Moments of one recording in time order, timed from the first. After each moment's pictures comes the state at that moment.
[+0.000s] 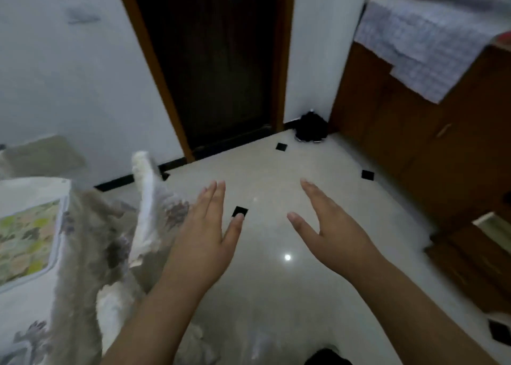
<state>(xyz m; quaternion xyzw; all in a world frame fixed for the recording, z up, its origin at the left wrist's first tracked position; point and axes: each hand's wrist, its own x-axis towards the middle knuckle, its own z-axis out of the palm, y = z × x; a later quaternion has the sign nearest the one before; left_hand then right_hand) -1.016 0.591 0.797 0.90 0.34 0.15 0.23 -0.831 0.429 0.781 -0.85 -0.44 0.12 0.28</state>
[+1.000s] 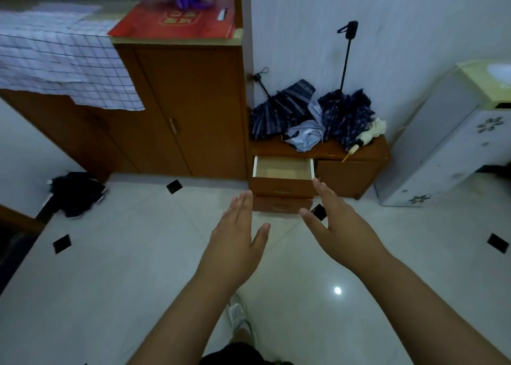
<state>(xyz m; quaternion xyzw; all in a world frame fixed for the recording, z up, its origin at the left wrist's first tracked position) -0.497 0.247 0.726 0.94 -0.19 -0.08 0.28 -0.541 0.021 0.731 -0.94 0.10 0.00 0.31</state>
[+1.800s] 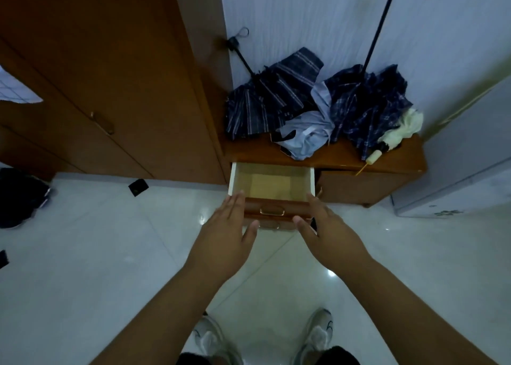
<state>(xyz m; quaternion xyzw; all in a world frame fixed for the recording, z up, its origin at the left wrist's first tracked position) -0.205 0.086 0.522 0.94 -0.19 -0.15 0.23 -0.264 -0.140 0.500 -0.93 0.15 0.10 0.31</state>
